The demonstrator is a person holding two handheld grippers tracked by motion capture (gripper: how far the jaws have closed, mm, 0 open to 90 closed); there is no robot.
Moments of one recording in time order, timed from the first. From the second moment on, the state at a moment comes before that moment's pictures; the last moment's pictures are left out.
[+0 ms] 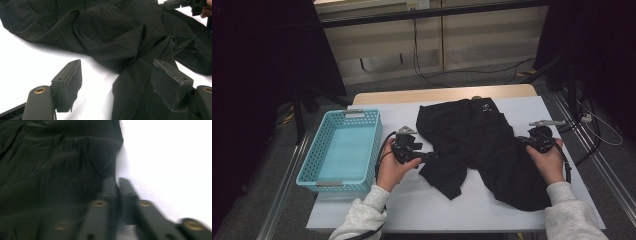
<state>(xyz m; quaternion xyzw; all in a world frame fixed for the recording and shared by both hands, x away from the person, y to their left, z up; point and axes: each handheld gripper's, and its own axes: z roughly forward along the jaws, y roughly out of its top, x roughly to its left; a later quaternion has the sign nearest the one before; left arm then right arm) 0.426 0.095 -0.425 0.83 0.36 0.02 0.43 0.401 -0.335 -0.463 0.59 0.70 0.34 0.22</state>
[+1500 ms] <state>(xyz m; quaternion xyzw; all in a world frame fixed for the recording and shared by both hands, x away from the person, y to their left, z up) 0.429 0.078 -0.424 0.84 0.34 0.02 0.43 0.284 -0.315 -0.436 0.55 0.73 0.34 0.23</state>
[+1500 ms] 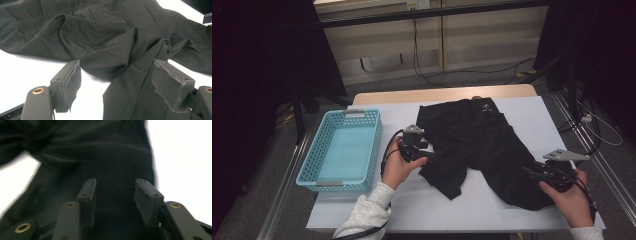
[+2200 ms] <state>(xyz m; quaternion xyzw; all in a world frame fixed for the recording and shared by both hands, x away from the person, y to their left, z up) 0.428 0.082 -0.421 0.84 0.34 0.02 0.43 0.276 -0.240 -0.453 0.45 0.82 0.31 0.17</state>
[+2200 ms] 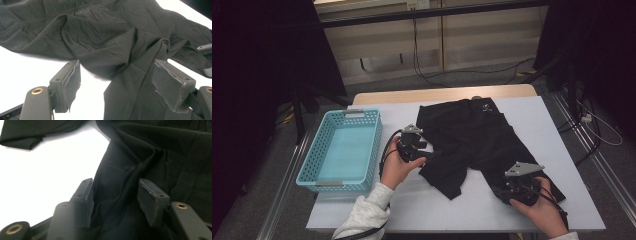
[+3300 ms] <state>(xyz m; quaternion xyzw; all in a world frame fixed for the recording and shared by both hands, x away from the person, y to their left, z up) 0.425 0.090 -0.419 0.83 0.35 0.02 0.43 0.290 -0.258 -0.445 0.46 0.80 0.34 0.19</state>
